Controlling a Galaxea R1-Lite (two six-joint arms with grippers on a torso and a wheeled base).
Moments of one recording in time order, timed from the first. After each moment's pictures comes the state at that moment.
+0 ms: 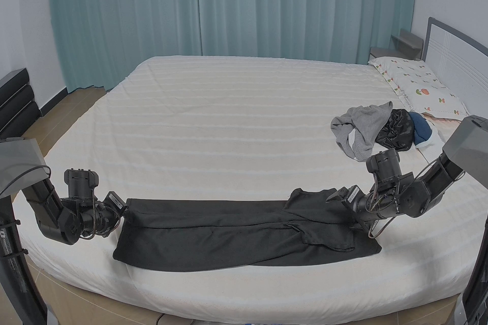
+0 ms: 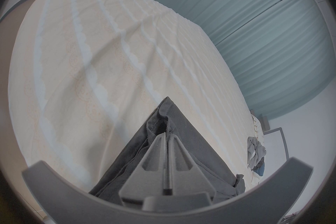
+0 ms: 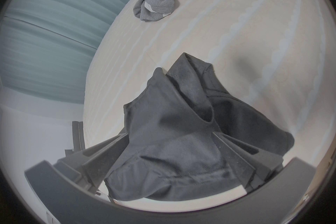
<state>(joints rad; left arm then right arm) 0.04 2.13 -0.56 -0.87 -0.11 -0.89 0.29 2.12 -0.86 -0.39 0.10 1.03</state>
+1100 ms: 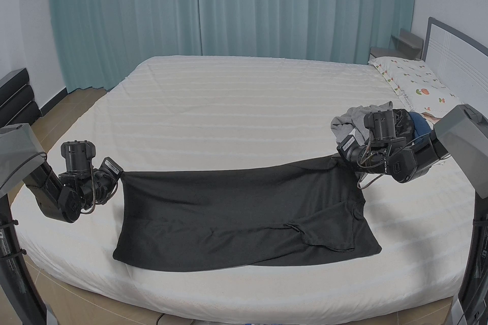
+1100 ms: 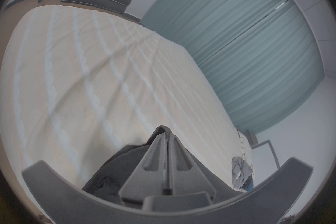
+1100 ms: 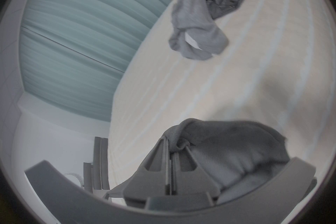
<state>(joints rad) 0.05 2.11 -0.75 -0.88 -0.05 -0.91 0.23 2.25 -1.25 -0.45 0.09 1.03</state>
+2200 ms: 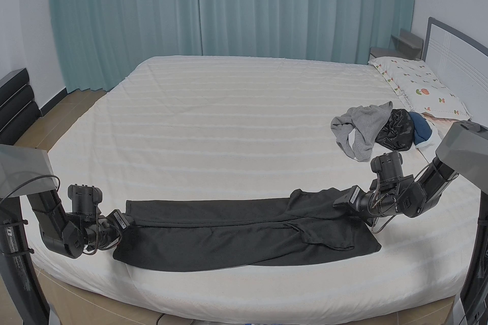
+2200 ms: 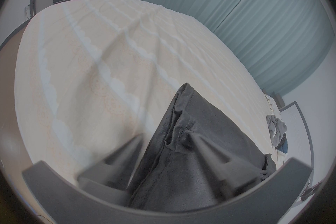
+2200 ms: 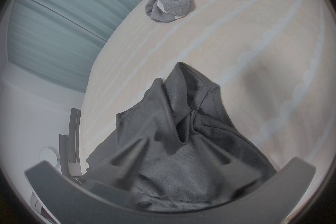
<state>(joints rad) 0.03 2.20 -0.46 -0.97 -0.05 -0.68 0.22 2.21 -0.88 -0.50 0.15 0.82</state>
